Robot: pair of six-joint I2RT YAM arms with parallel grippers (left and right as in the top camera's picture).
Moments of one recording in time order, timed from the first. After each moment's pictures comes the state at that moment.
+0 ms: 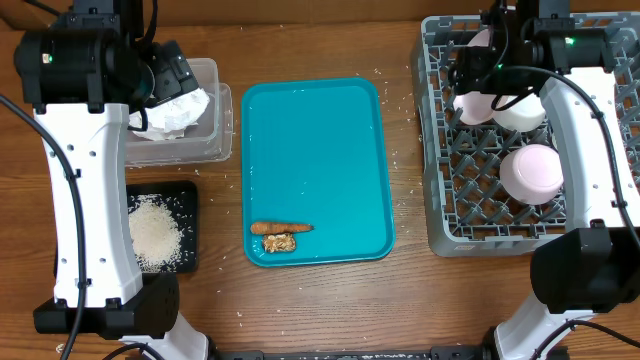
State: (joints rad) left arm -0.02 1.80 2.33 -1.61 -0.22 -0.47; right arm 0.01 1.88 1.92 -1.12 -0.25 0.08
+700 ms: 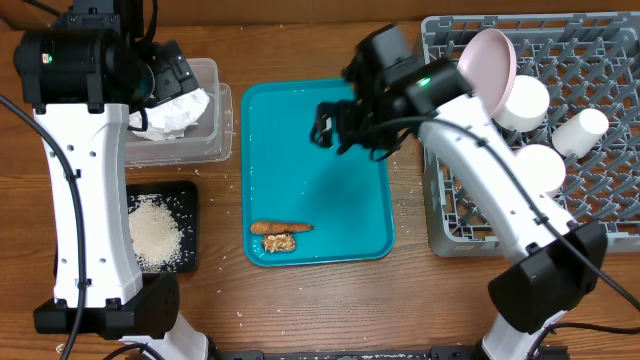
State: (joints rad) left arm -0.02 1.80 2.33 -1.61 -0.22 -0.47; right arm 0.51 1.88 1.85 -1.15 -0.36 0.45
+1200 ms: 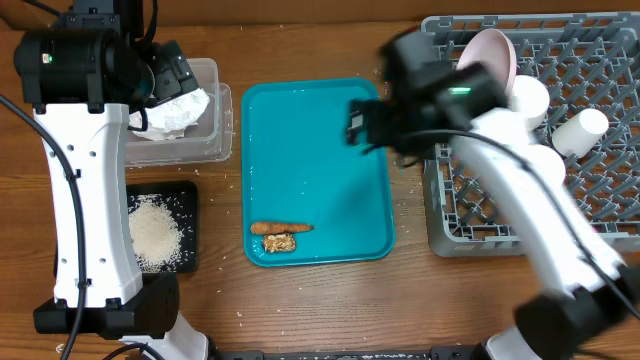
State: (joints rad) left arm -0.02 1.80 2.33 -1.61 -0.22 -0.47; right arm 0.42 1.72 1.86 -1.31 -0.17 0.58
